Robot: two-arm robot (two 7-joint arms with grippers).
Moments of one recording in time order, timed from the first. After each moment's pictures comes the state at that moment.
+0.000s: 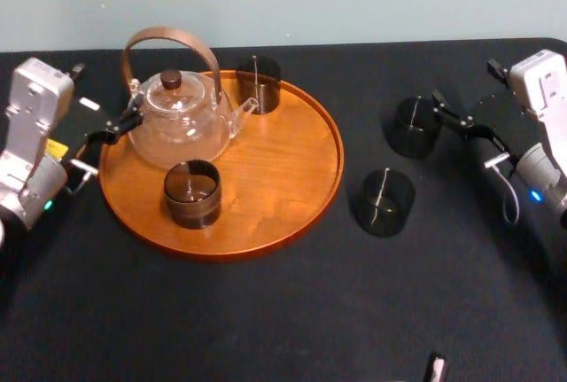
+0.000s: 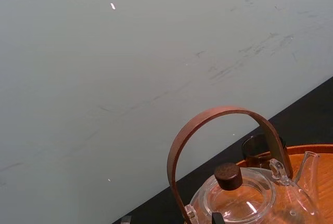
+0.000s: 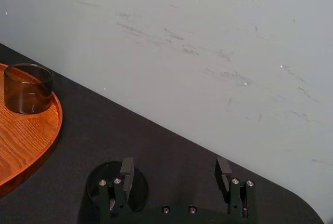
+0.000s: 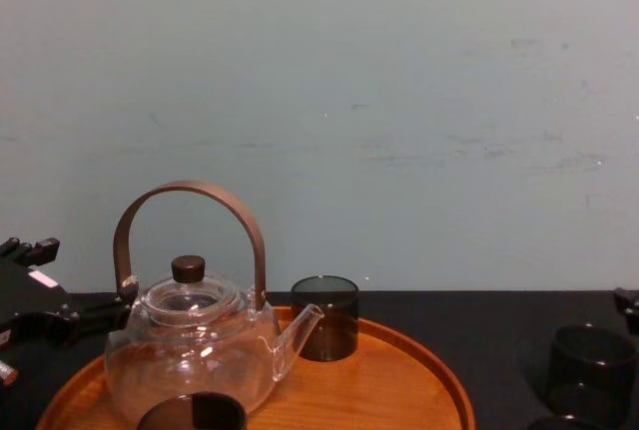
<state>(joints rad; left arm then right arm) -0.20 0.60 0.45 -1.41 -0.25 -0.12 0.03 0.20 0.60 -0.45 -1.41 0.25 -0.12 -0.03</state>
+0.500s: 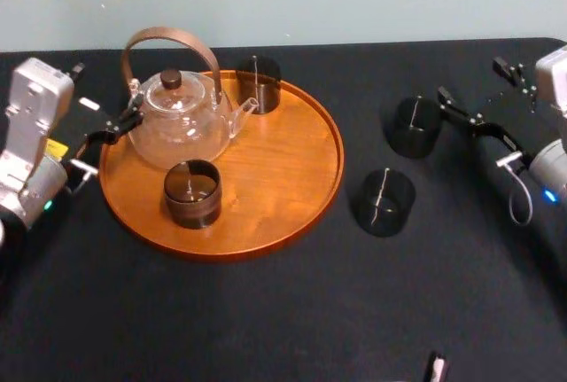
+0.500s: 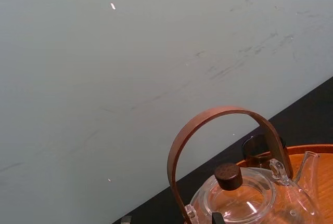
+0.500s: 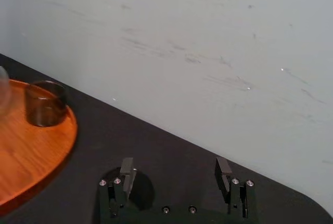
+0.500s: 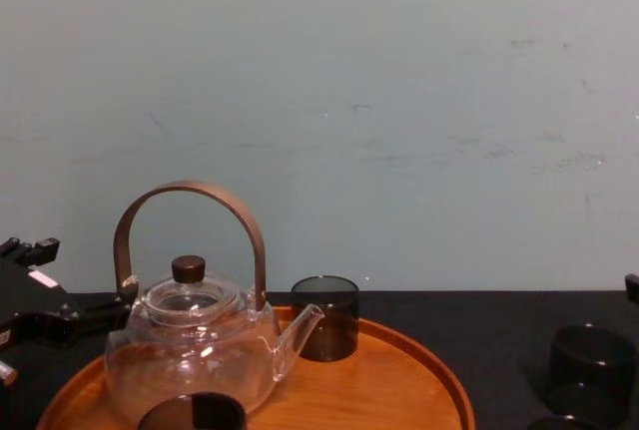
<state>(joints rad) -0.20 0.60 0.45 -1.41 -0.25 -0.12 0.03 0.15 0.62 -0.39 -1.46 0.33 -0.13 0.05</state>
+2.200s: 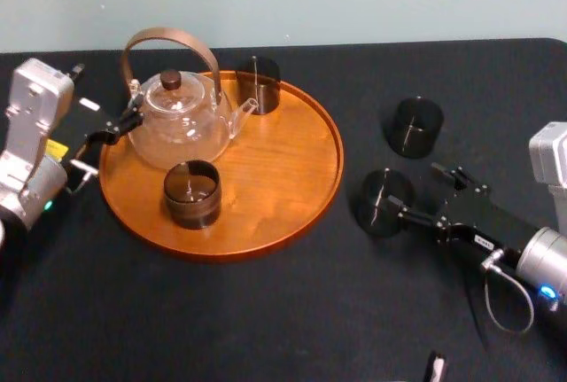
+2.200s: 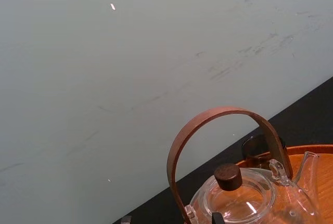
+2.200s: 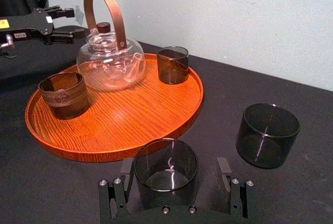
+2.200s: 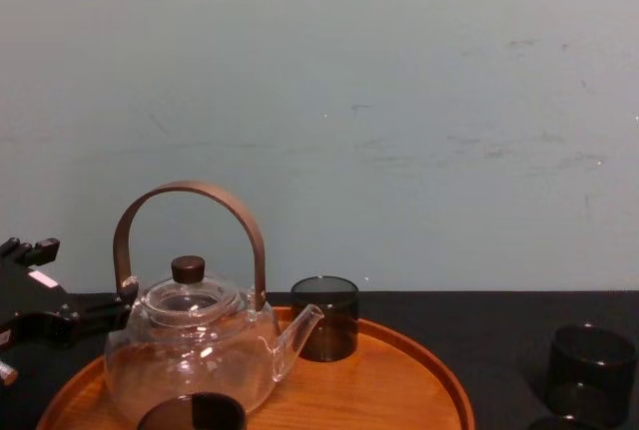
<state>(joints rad) -0.20 0.60 0.45 -1.41 -0.25 -0.12 0.03 -0.14 0.65 -0.29 -1.71 0.50 0.04 0.36</state>
